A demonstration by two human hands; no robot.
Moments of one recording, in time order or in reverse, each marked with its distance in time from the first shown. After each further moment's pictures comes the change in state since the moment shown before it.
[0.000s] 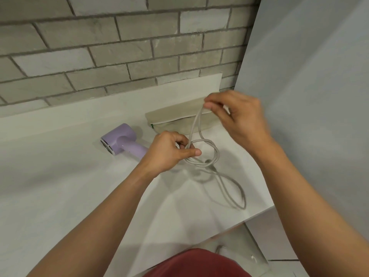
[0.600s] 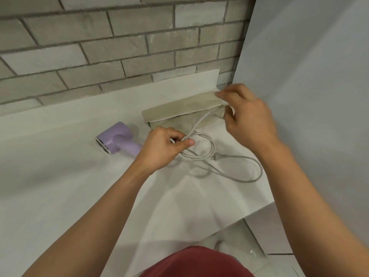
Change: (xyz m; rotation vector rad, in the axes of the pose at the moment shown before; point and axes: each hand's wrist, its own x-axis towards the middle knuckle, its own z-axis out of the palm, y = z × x) left_hand 0.007 -0.008 -0.002 0.033 0.076 0.024; right_hand -0.011 0.012 -0.011 -0.260 -0.167 0.156
